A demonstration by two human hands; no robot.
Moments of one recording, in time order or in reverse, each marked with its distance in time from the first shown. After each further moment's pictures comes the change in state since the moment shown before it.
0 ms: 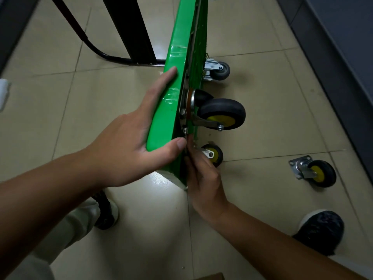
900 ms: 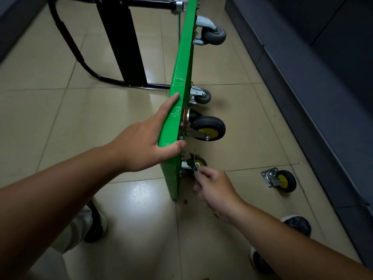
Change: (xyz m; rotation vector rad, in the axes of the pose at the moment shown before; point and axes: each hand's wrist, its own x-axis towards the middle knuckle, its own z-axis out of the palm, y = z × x) left_hand 0.001 -0.001 -0.009 0.095 -0.065 0.005; right_hand 0.001 -0.076 -0.048 0.065 -0.108 0.823
